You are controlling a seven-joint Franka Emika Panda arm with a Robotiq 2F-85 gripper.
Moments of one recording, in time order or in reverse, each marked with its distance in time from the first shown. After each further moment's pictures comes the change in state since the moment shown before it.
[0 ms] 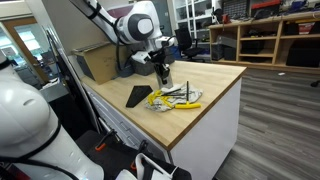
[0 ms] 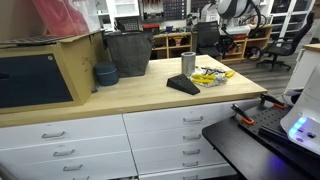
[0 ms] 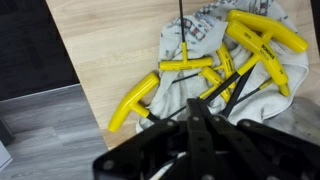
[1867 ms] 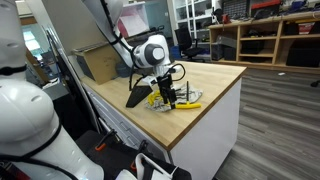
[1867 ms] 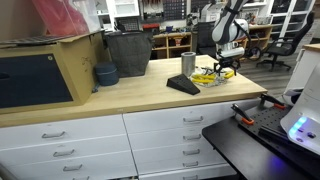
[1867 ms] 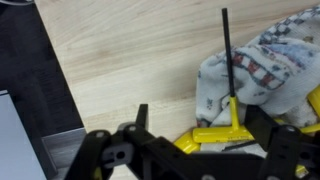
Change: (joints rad) arm 0.089 0.339 -0.100 0.093 -0.082 0.003 0.161
